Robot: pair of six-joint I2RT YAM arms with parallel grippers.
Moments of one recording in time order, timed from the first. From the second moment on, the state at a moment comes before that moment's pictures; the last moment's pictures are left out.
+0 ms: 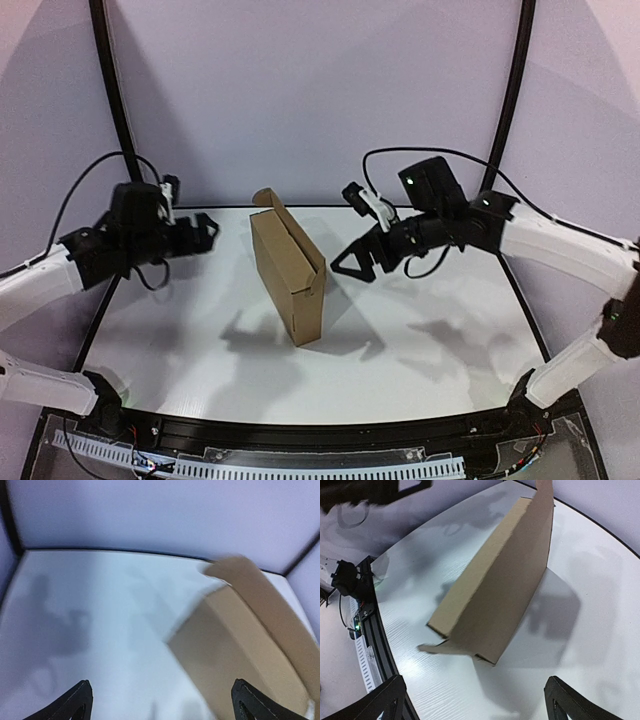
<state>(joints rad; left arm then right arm) -0.64 1.11 0.94 -0.32 -0.25 -0.49 0.80 1.45 1.31 -0.51 -0.31 0.05</state>
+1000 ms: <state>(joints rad) -0.33 1.76 1.63 -0.68 0.44 0.41 1.24 1.64 1.05 -0.04 0.41 0.13</state>
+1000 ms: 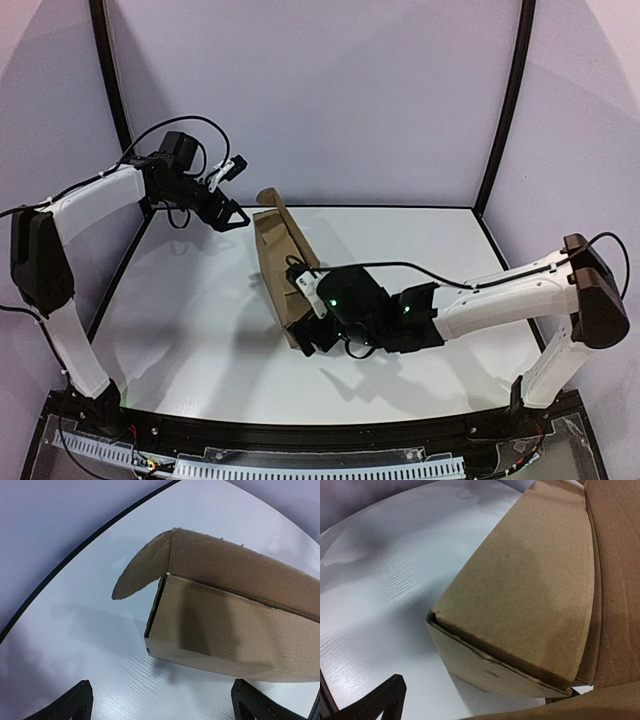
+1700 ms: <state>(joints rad) -0.33 1.59 1.43 -0.51 0.44 0.25 1.02 1.61 0.85 0.21 0.62 0.17</state>
